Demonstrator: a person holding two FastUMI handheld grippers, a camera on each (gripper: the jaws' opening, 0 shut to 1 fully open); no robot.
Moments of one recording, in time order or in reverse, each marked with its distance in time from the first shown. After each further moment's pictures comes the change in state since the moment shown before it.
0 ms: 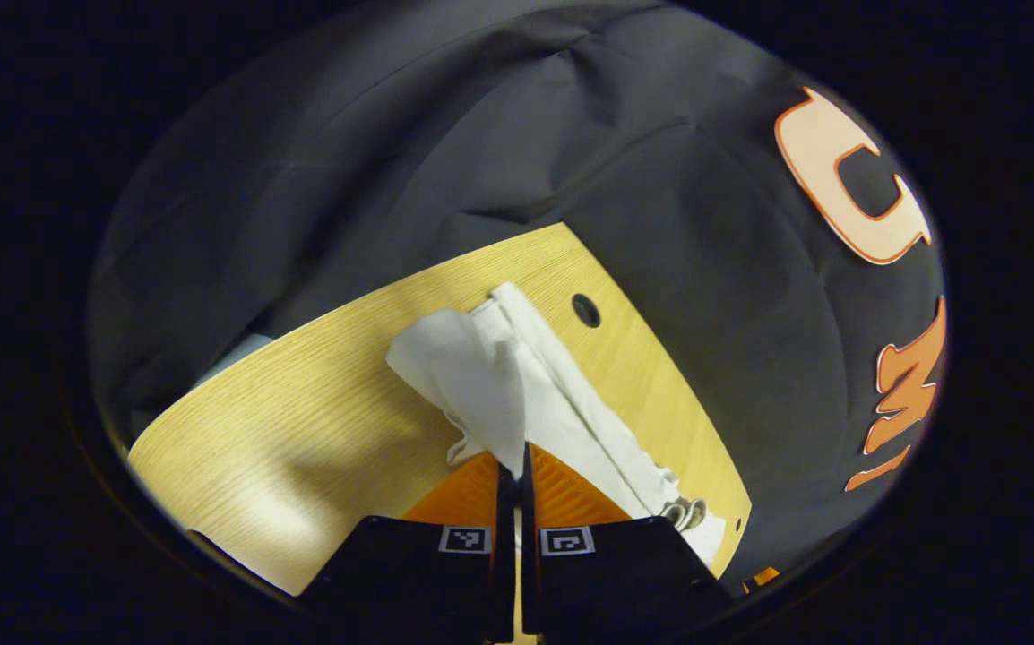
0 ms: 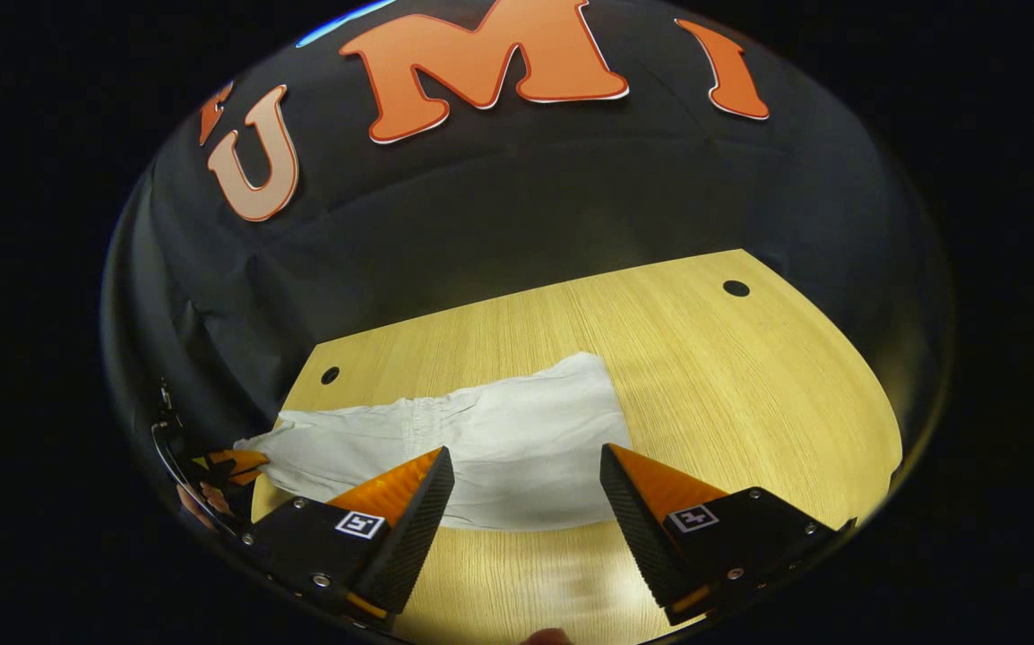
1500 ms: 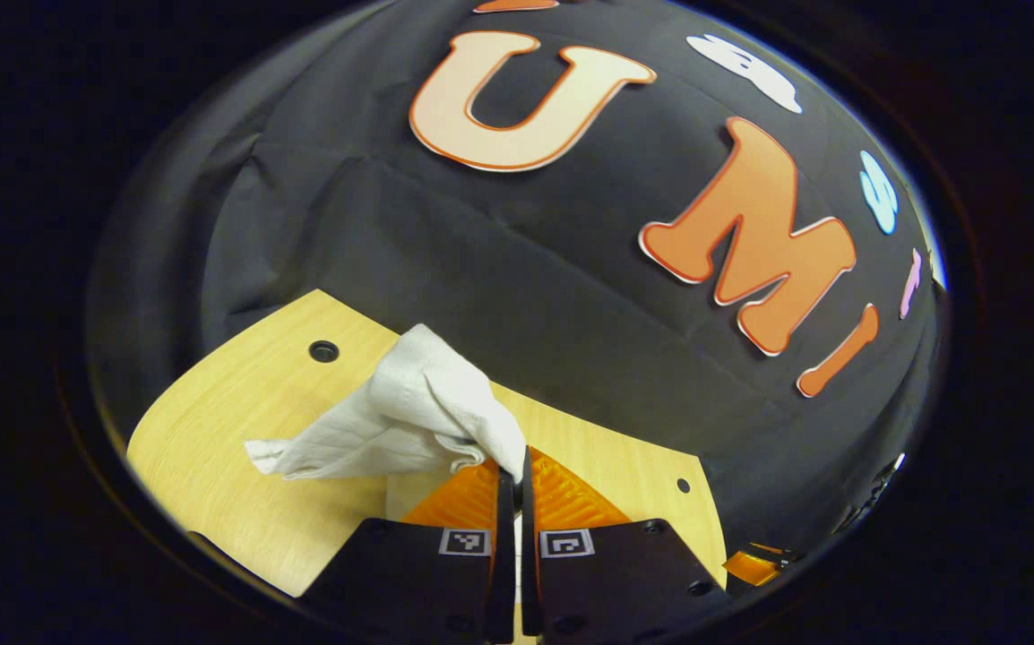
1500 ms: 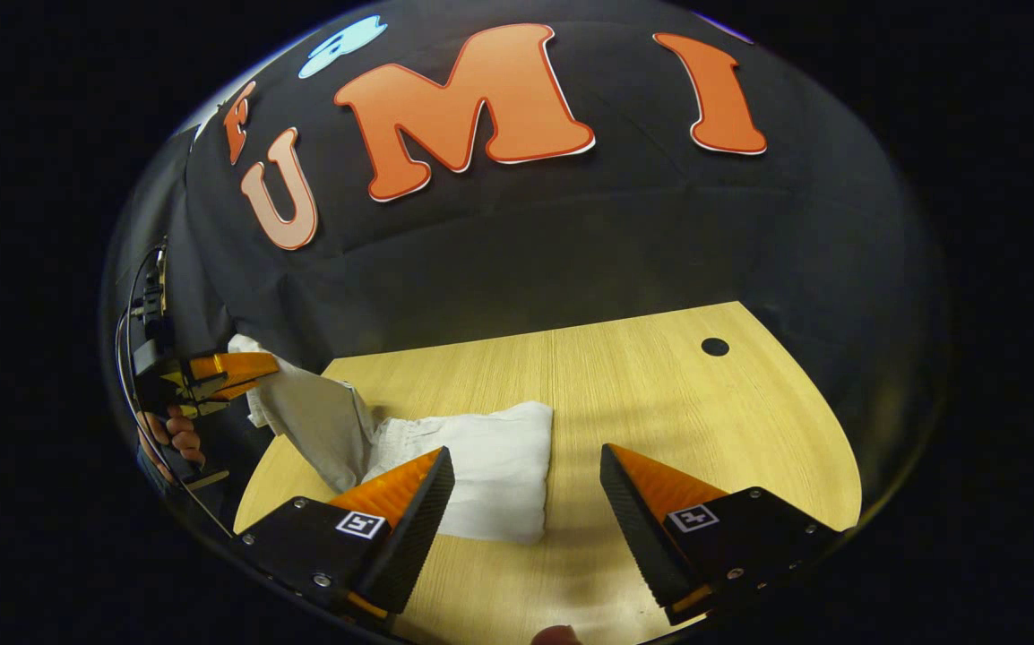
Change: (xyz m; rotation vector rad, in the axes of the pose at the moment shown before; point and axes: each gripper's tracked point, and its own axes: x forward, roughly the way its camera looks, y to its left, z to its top) left arm -0.079 -0.321 -0.119 0.439 -0.116 -0.296; right arm -0.049 -0.106 0.058 -0.095 -0.146 0.113
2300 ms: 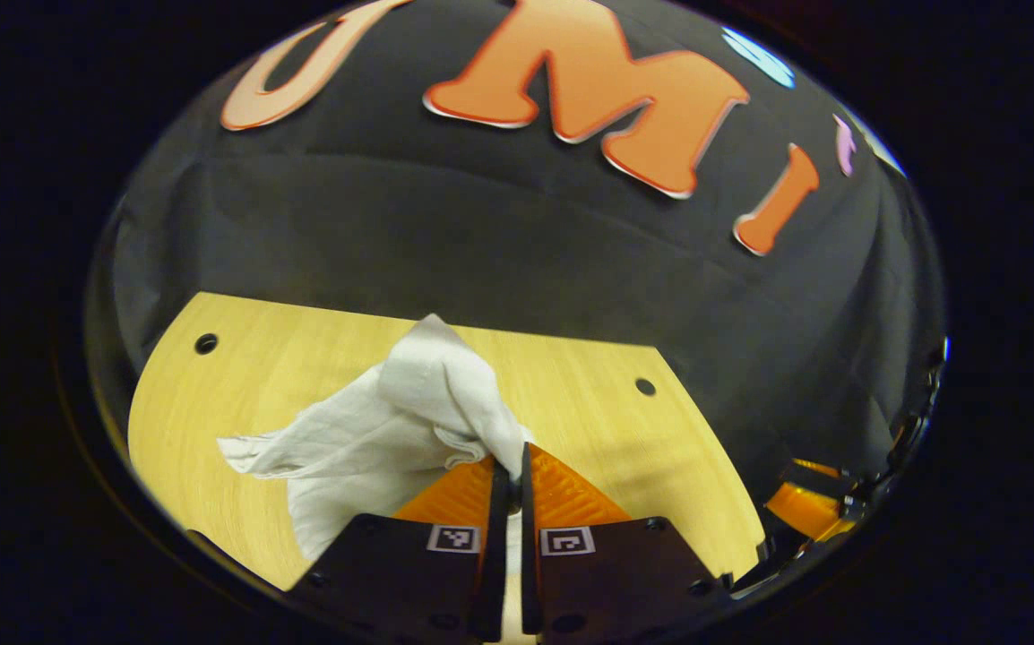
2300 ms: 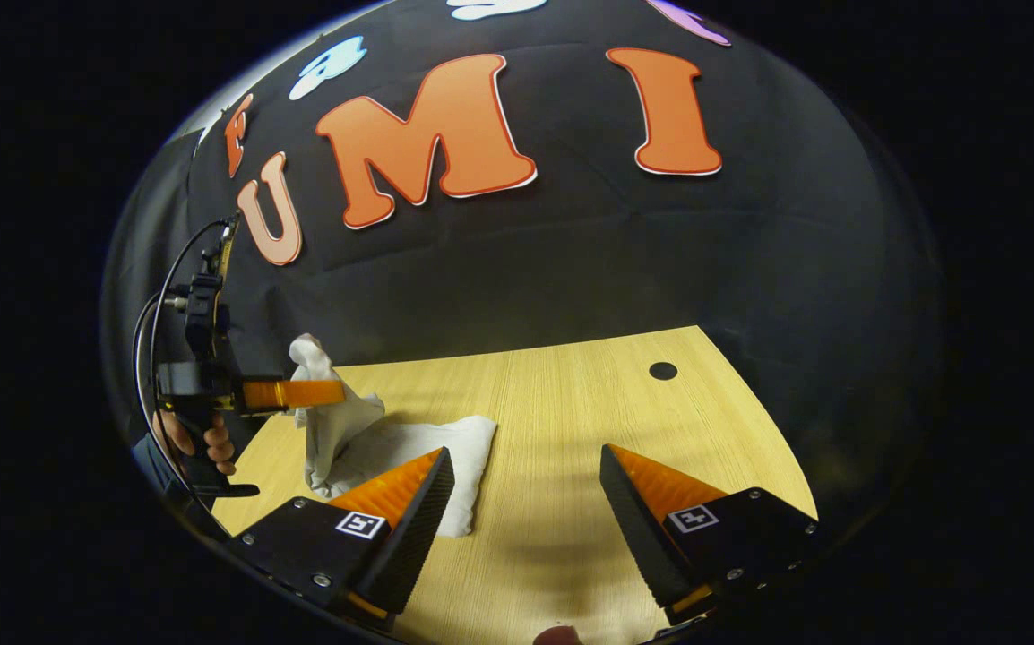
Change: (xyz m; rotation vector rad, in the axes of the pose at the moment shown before) left arm 0.067 -0.127 -0.122 0.350 0.275 -0.158; right arm -0.030 -0.083 0.009 -0.006 -0.053 -0.033
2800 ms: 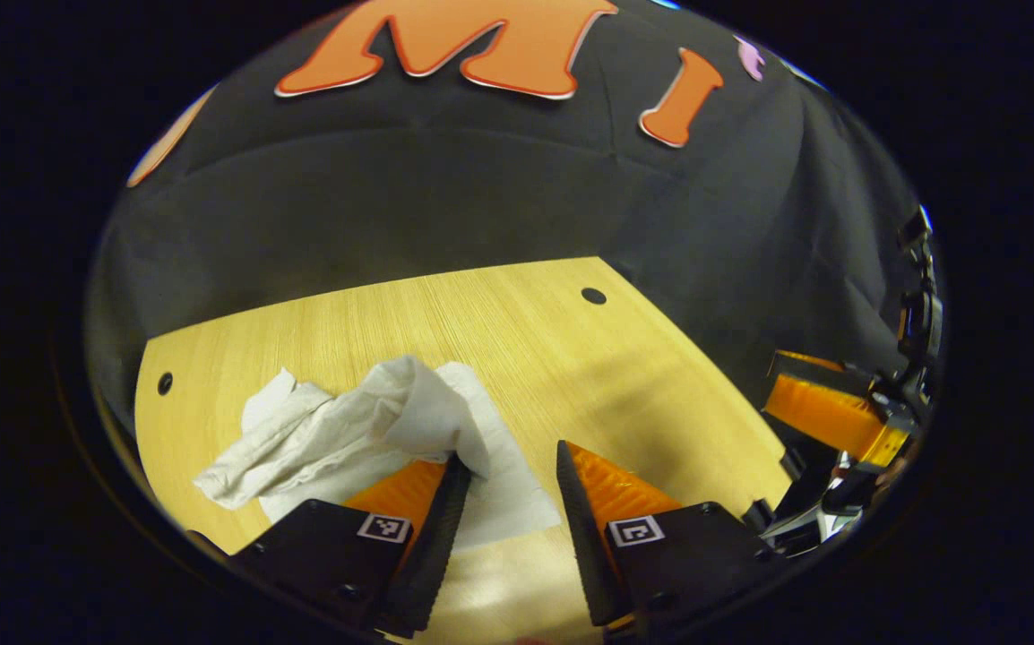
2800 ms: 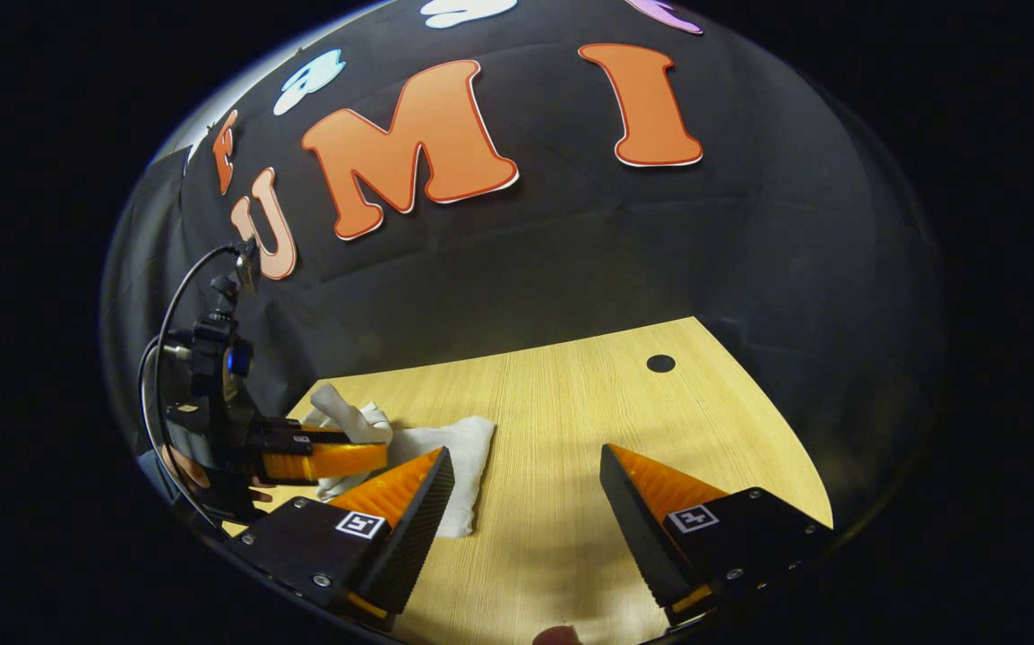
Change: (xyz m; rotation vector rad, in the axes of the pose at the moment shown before) left arm 0.014 -0.042 -0.056 0.267 0.162 -0.069; right arm -0.004 -0.006 -0.008 0.055 -0.010 0.011
